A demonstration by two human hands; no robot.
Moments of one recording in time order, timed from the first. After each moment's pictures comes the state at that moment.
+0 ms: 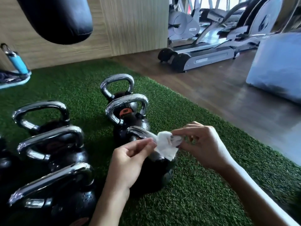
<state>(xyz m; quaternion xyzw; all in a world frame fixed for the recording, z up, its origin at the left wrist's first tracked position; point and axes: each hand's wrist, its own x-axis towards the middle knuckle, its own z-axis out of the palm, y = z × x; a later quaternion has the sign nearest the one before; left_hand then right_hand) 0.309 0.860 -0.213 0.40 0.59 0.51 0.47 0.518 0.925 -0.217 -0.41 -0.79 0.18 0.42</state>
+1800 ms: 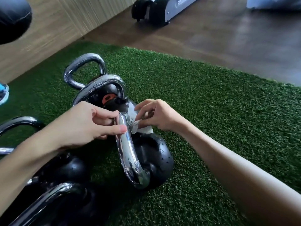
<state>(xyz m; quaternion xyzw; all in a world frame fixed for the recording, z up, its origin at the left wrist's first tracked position) 0.277 0.984 -0.164 0.67 0.66 0.08 0.33 0.475 1.029 -0.310 -0.40 -0.71 0.42 0.40</state>
